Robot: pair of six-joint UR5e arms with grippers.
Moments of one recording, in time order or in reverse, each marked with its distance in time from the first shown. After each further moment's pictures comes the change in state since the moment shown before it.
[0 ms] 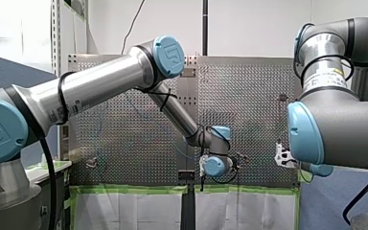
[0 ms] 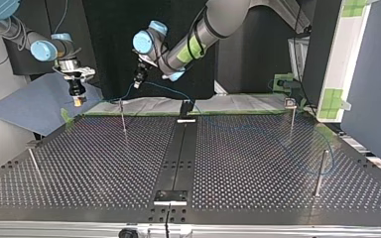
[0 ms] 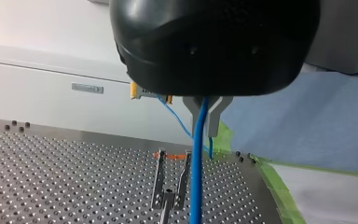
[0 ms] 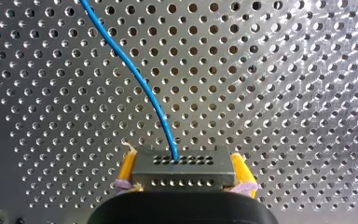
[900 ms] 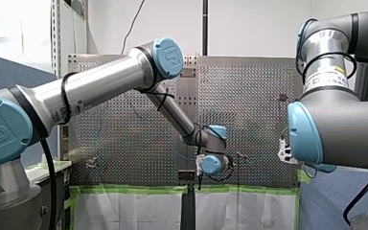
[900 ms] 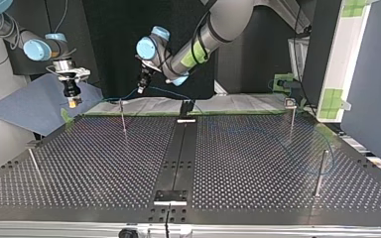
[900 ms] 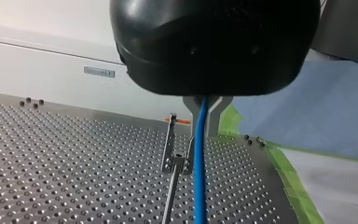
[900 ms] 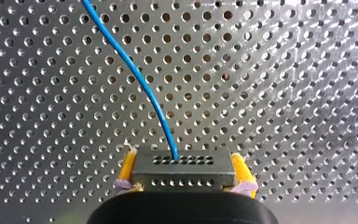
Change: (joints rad) left arm 0.036 0.000 0.007 -0.001 0.007 -0.032; right arm -0.024 -0.032 0.003 0.001 -0.035 0.012
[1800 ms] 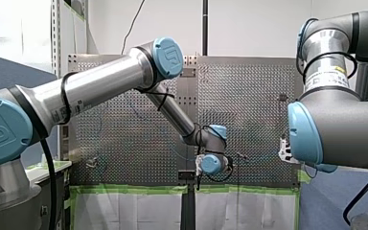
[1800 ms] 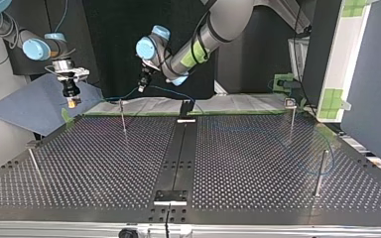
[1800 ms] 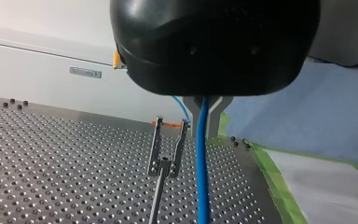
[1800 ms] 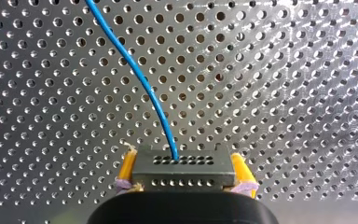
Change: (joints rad) left arm -0.002 0.001 0.001 -0.038 0.003 0.015; right arm -0.005 -0.003 0.003 -0.017 -0.009 0.018
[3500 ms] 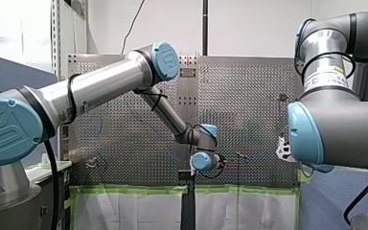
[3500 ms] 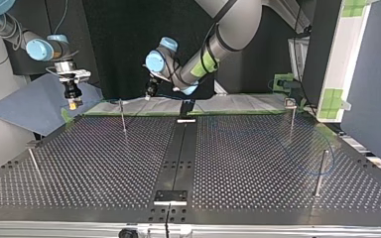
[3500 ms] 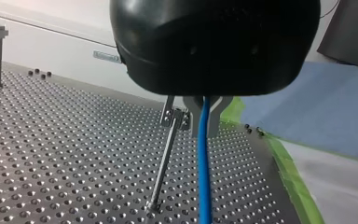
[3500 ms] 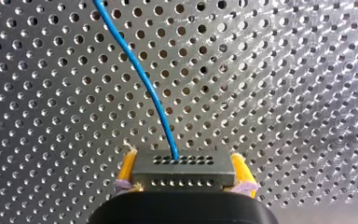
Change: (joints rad) left arm 0.082 -0.003 0.007 -0.010 0.100 -0.082; right arm 0.022 0.003 0.000 -0.052 0.015 0.076
